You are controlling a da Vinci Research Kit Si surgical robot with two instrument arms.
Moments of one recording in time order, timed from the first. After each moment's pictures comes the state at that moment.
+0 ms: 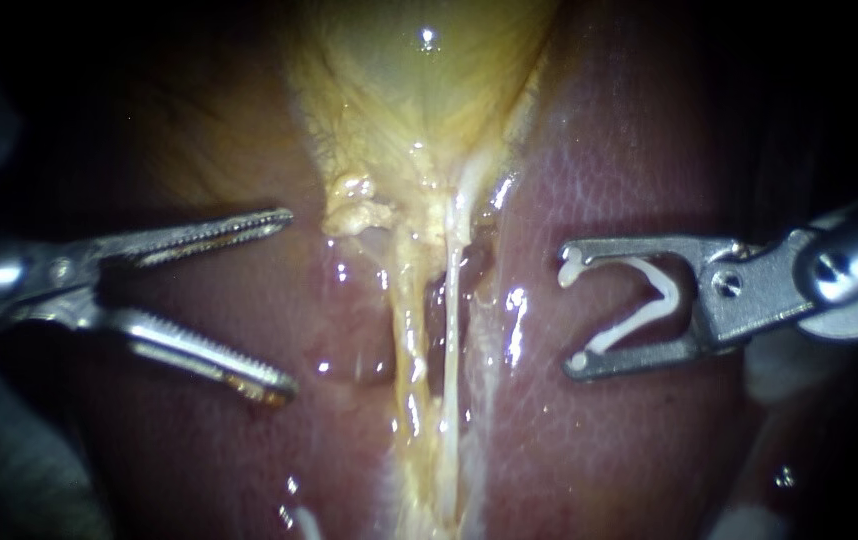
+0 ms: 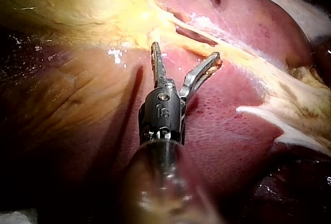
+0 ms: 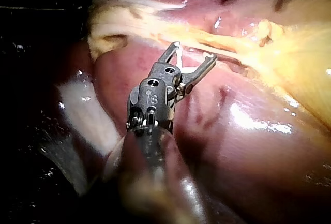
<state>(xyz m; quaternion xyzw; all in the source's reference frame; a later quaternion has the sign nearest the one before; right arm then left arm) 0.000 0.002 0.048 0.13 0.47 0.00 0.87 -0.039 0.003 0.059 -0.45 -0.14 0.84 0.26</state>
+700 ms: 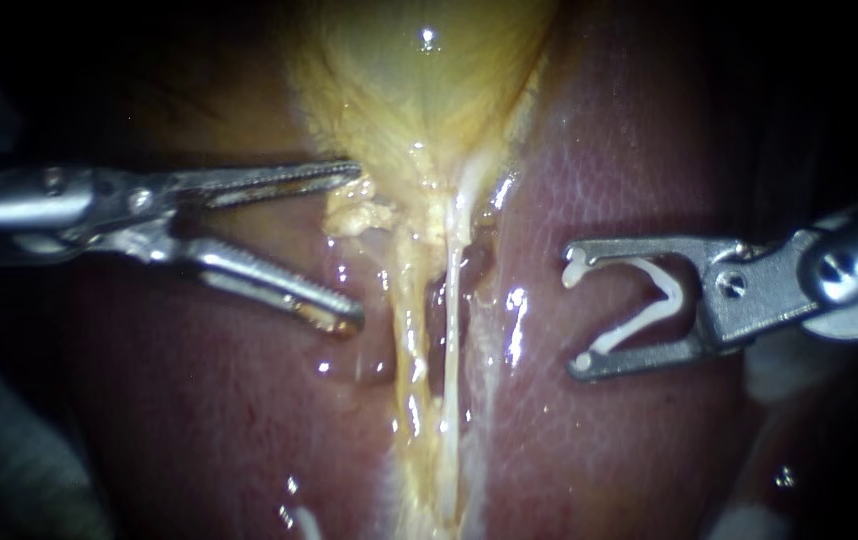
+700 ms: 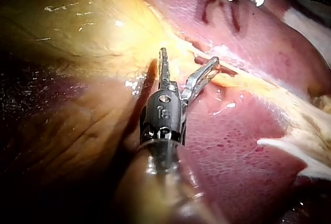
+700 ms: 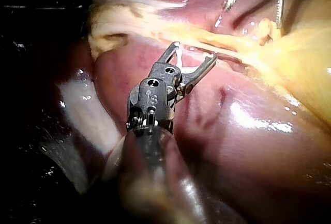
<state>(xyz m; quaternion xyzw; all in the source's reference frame) 0.000 0.002 0.048 0.13 0.47 0.00 0.87 -0.044 0.010 0.062 -0.41 -0.13 0.86 0.27</state>
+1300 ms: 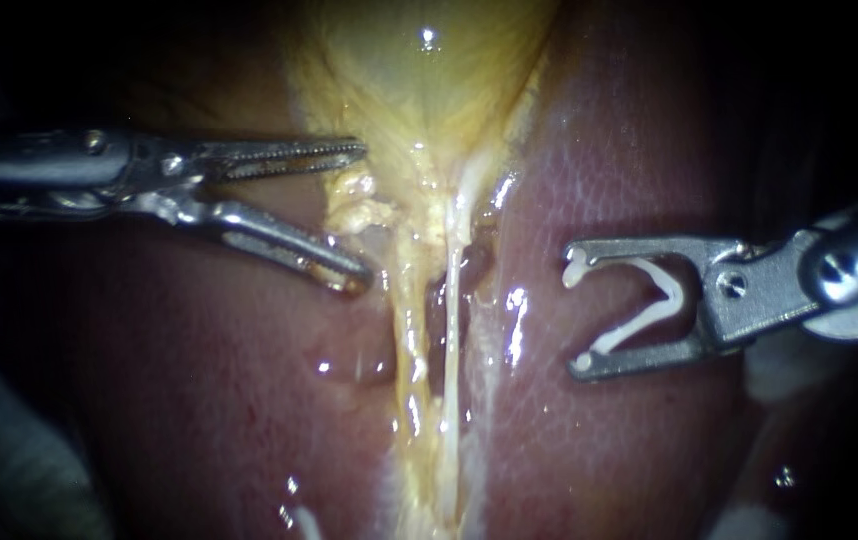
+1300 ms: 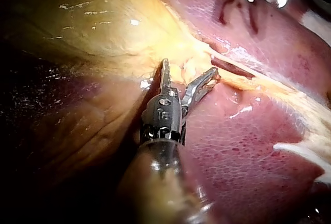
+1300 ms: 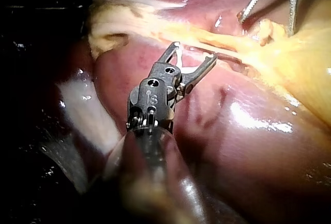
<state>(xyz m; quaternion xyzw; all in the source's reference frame) 0.000 0.002 0.048 0.13 0.47 0.00 0.87 -0.042 0.011 0.065 -0.37 -0.15 0.87 0.28</state>
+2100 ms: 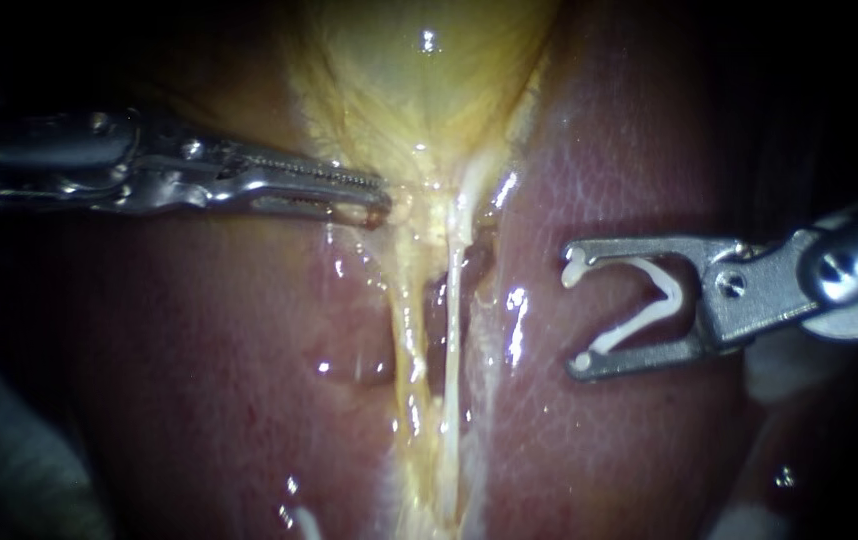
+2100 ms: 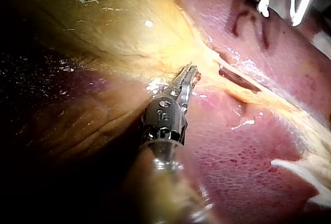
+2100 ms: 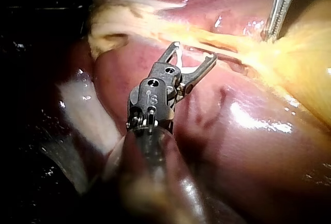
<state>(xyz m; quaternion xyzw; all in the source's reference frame) 0.000 0.002 0.048 0.13 0.47 0.00 0.87 -0.042 0.012 0.065 -0.35 -0.16 0.86 0.33</state>
